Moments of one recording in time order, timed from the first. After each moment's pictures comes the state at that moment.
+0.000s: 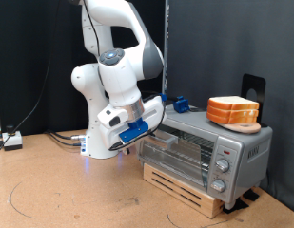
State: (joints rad) arm 0.33 -0.16 -0.46 -2.55 0.33 2.24 0.36
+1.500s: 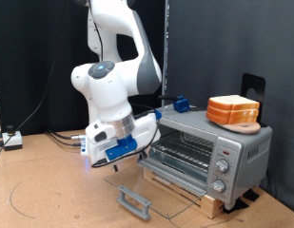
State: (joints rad) arm 0.29 0.02 -0.51 -2.44 0.37 2.34 0.34
